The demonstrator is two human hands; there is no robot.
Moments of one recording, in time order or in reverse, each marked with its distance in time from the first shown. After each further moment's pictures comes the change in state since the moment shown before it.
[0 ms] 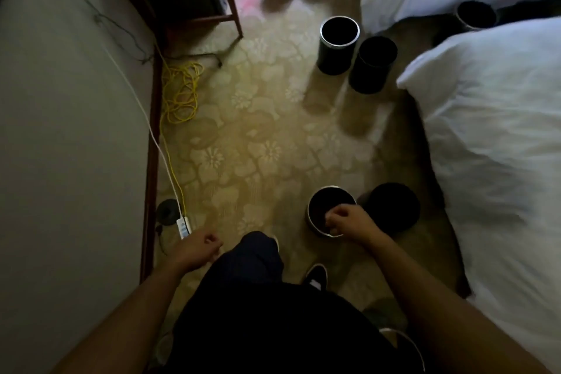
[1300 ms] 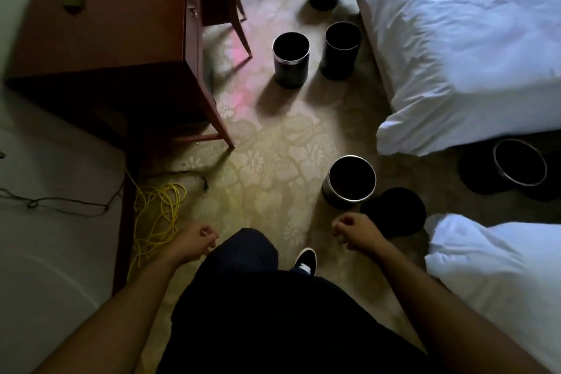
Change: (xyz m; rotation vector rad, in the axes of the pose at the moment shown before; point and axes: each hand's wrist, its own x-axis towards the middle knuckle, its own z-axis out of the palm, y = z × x) left_hand 0.529 0.556 -0.449 -0.002 -0.007 0.012; right_hand 0.555 -0.541 -0.361 -0.025 0.035 -0.011
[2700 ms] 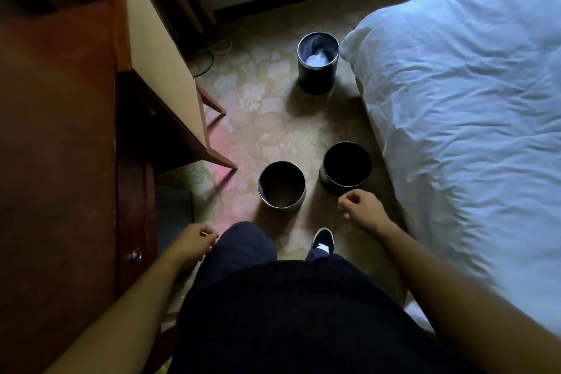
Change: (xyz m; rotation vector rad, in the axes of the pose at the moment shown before) left_hand 0.520 0.603 -0.399 0.004 0.029 -0.061; right_hand 0.610 -0.507 -0.426 0.068 0.139 -0.026
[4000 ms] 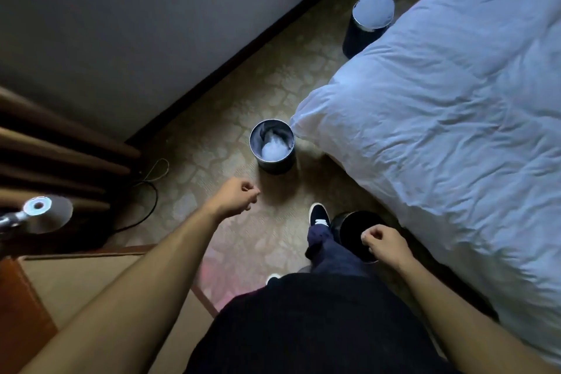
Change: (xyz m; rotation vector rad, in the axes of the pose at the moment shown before) left_hand 0.327 0.553 -0.219 0.415 -0.307 0.580; right_hand 0.266 -0.202 -0.072 0.268 0.348 0.452
